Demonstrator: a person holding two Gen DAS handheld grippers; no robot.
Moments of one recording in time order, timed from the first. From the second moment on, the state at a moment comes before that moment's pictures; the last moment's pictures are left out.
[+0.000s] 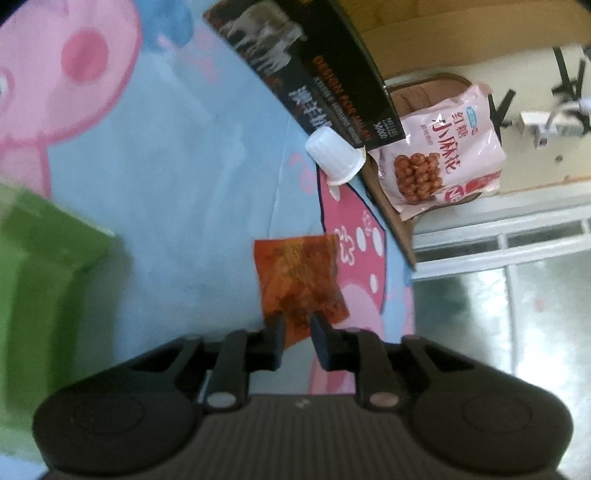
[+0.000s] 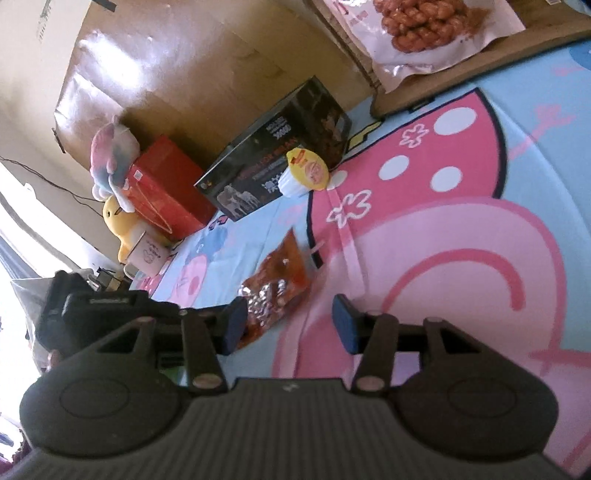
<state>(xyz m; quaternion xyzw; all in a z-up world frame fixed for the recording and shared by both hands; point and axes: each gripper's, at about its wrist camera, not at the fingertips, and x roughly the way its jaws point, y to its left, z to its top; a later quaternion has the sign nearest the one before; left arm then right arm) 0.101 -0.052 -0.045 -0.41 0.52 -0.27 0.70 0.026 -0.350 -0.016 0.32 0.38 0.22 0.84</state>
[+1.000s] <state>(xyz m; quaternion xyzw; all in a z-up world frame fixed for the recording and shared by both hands) 0.103 -0.020 -0.007 -0.38 0.46 -0.28 0.76 0.037 -0.359 -0.025 0.55 0.33 0.27 0.72</state>
